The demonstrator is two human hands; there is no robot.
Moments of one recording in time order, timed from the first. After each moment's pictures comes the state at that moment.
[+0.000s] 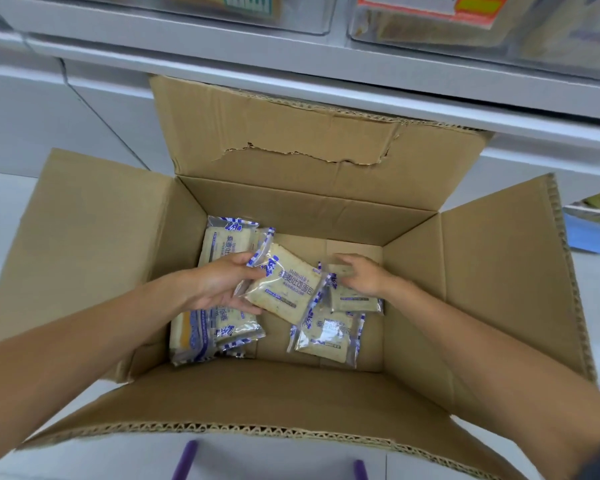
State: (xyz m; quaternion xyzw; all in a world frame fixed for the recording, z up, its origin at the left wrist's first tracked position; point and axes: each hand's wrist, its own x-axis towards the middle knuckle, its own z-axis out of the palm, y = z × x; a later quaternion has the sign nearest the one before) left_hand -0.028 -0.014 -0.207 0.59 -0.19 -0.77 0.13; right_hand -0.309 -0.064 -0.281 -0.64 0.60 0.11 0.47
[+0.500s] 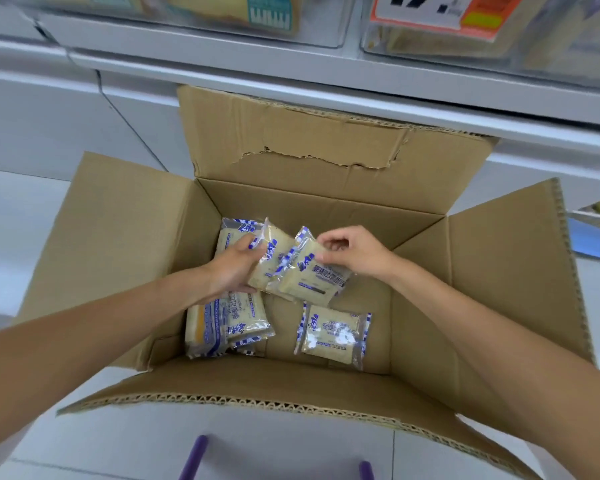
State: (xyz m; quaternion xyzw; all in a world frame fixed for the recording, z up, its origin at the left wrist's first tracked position) left_hand -0.029 -0.014 -0.185 0.66 -0.32 -0.66 0.17; right_hand -0.265 -0.073 -0.196 -0.63 0.49 -0.11 0.60
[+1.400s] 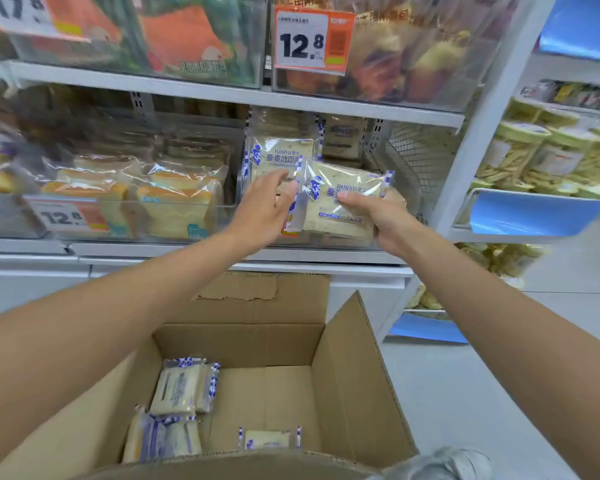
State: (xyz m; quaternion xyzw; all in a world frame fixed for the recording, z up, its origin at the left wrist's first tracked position) left_hand -0.173 -0.114 0.109 0.52 -0.74 -0.20 0.38; right_hand -0.381 -0.103 0.134 -0.41 0.51 -0.51 0.56
